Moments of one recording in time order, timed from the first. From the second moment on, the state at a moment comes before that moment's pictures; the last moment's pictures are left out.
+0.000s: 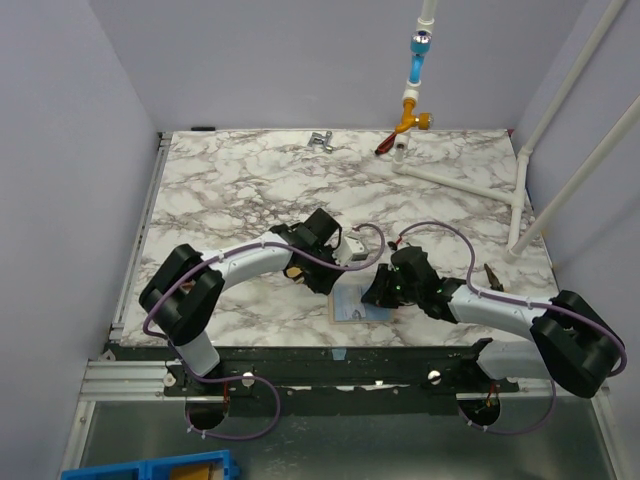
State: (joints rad) left arm -0.76 1.67 1.07 -0.54 0.45 0.29; right arm 0.74 1.26 0.43 0.06 -0.12 0.78
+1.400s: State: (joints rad) left arm -0.78 1.63 1.03 -0.52 0.44 0.28; right arm 0.73 1.31 0.35 0.24 -0.17 0.82
